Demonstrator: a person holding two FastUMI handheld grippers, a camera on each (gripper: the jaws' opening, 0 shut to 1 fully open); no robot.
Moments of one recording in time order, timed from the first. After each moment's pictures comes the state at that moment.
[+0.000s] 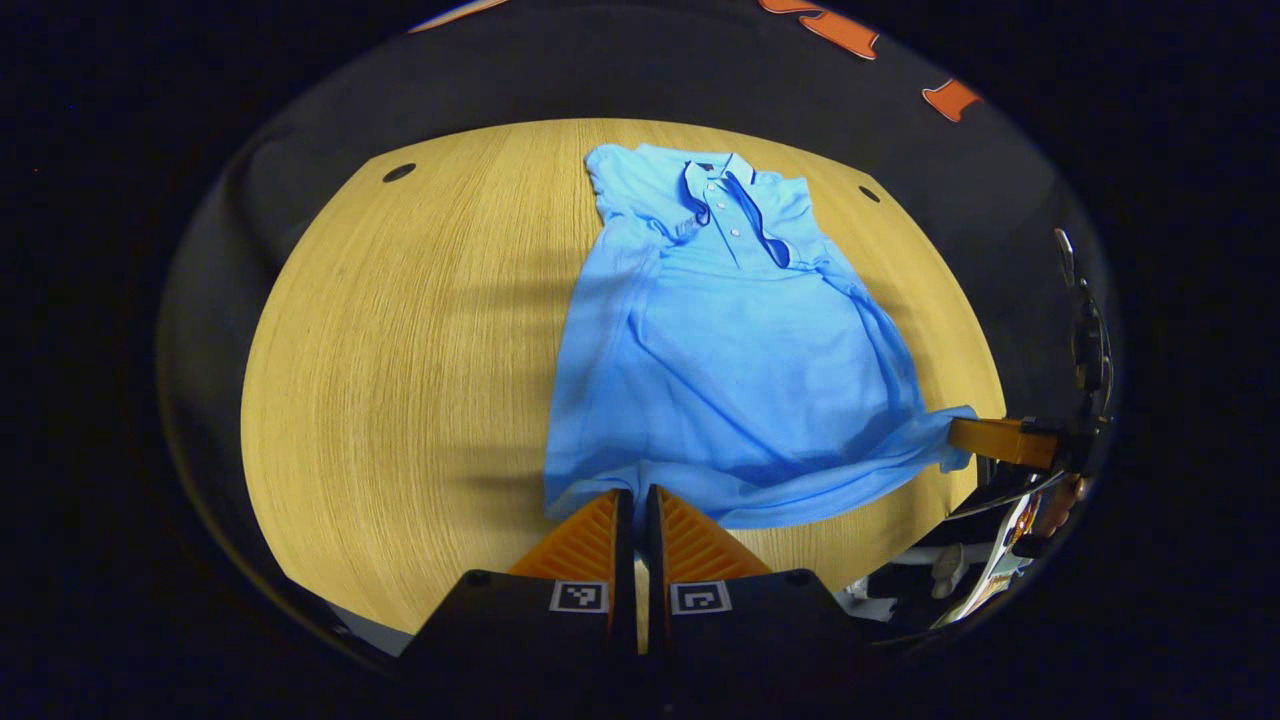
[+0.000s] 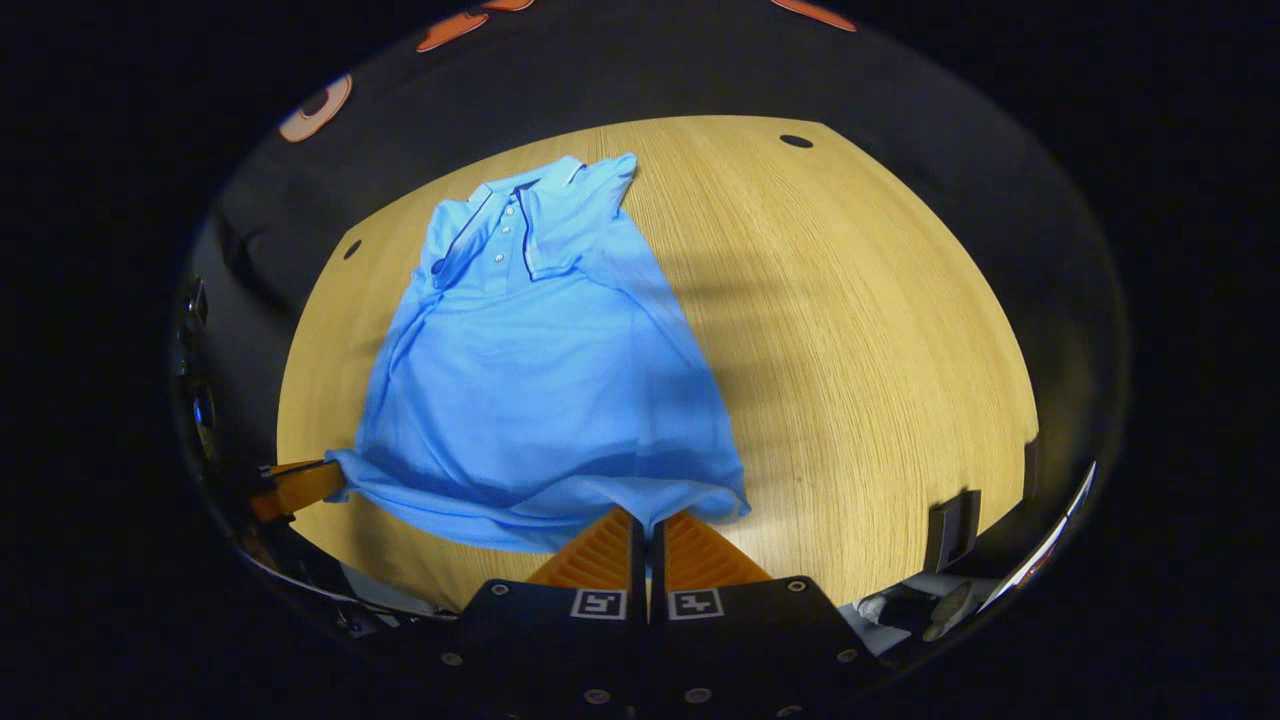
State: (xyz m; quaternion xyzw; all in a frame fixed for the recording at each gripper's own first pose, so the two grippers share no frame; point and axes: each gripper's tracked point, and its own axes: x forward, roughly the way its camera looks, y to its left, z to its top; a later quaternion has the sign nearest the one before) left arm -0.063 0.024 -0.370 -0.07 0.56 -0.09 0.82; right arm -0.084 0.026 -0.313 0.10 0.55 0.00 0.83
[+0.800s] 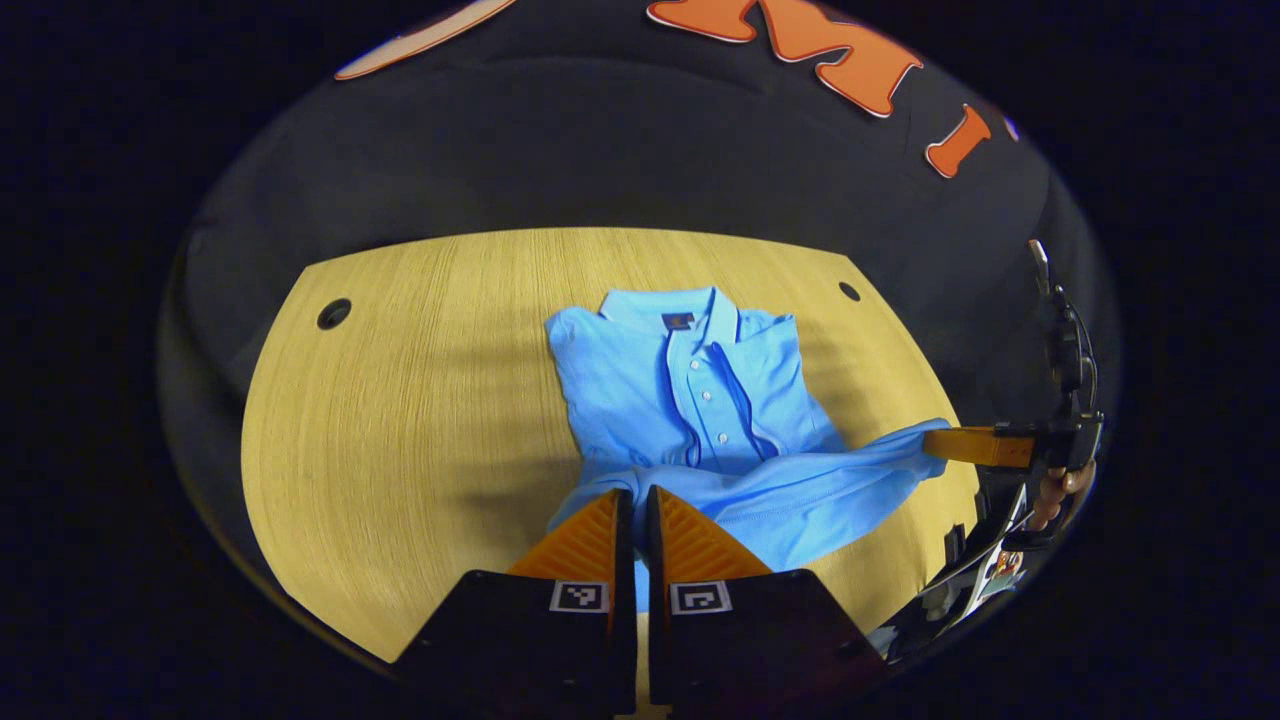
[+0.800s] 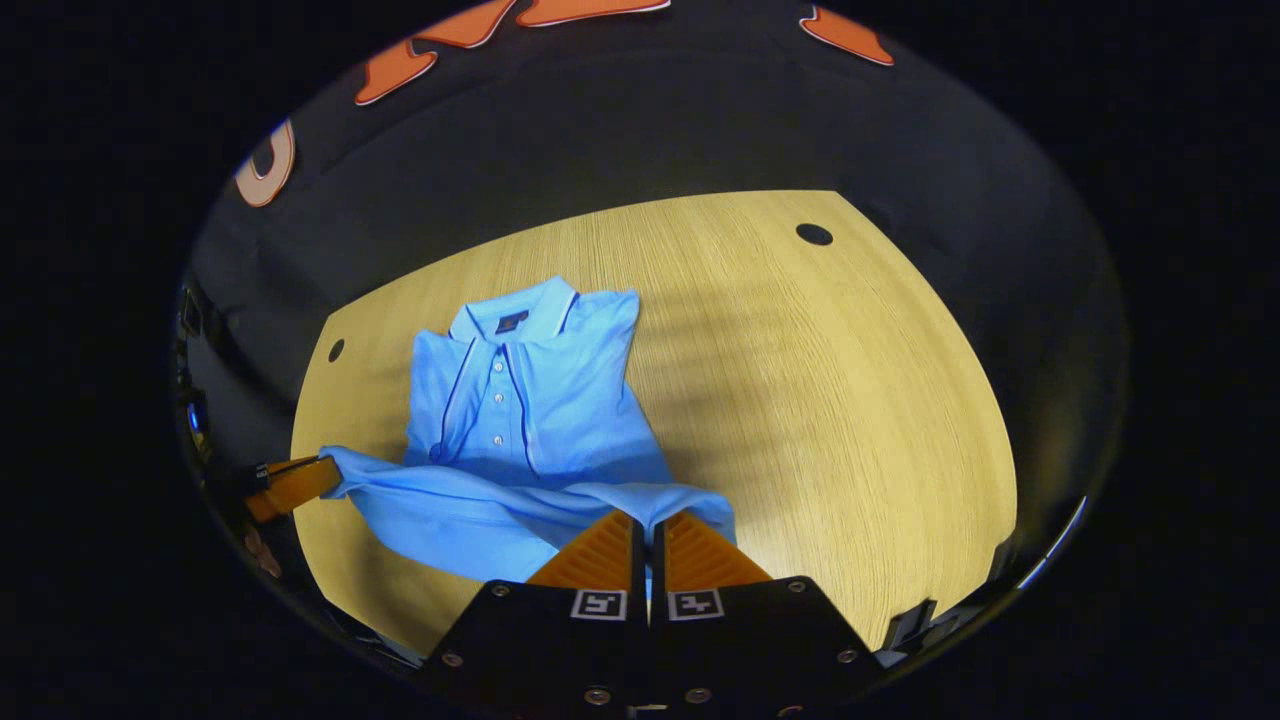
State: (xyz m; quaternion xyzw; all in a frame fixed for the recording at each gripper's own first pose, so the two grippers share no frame) left arm 0.133 0.033 -0.309 -0.08 0.46 -0.14 0.87; right arm 0.080 0.003 -0.256 0.11 0.48 -0.03 0.87
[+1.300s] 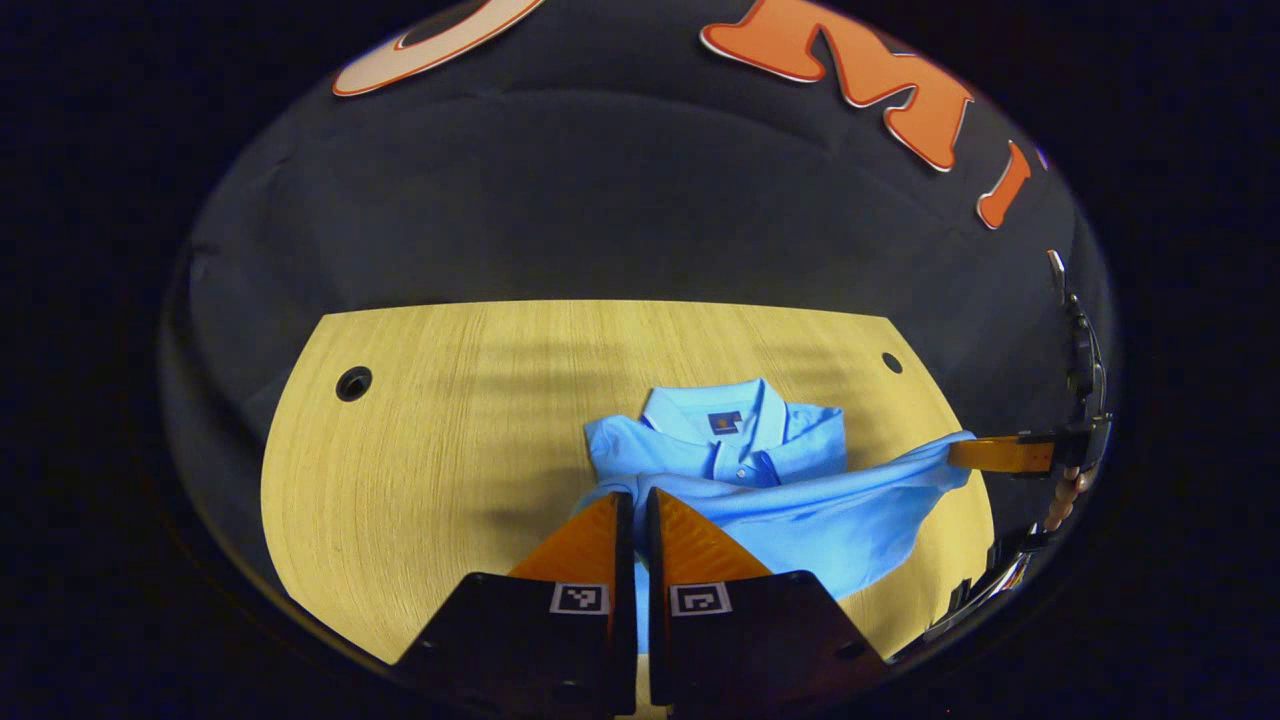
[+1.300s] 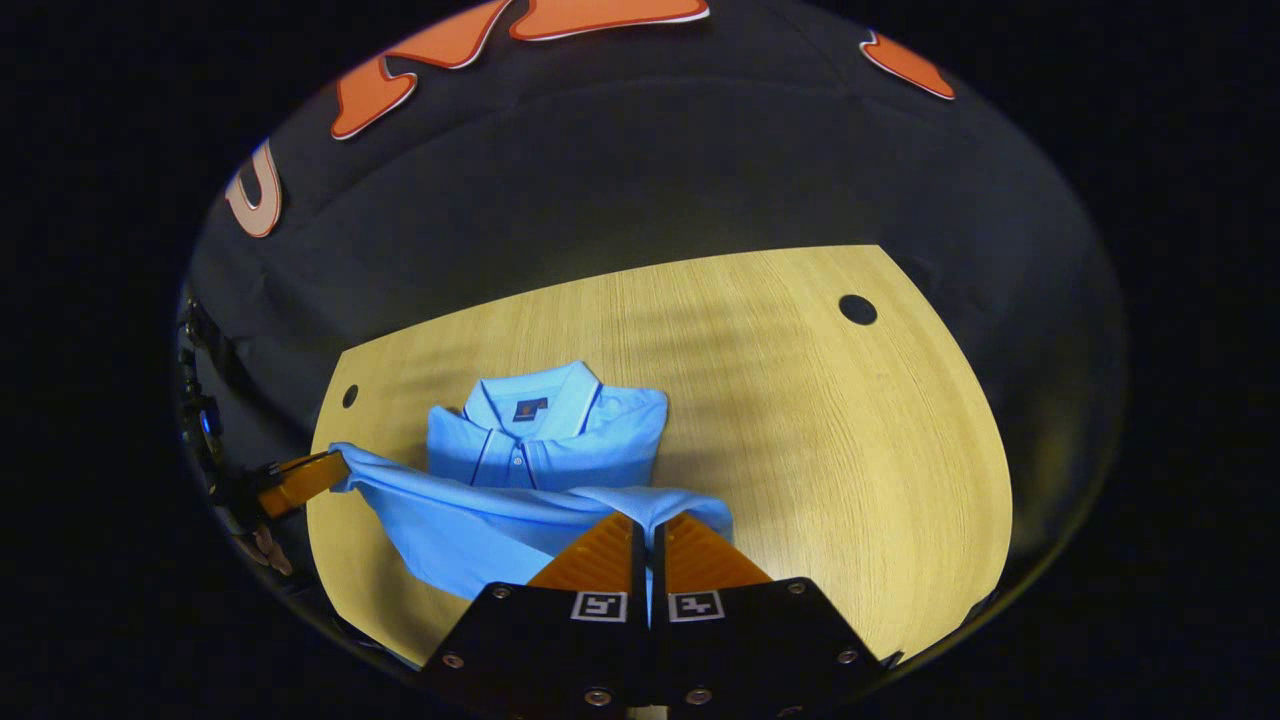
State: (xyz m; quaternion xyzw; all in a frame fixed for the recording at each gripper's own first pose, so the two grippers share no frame) left arm 0.227 0.063 -0.302 -0.09 0.42 -0.07 0.90; right arm 0.181 0.007 -0.236 0.12 0.46 0.01 0.88
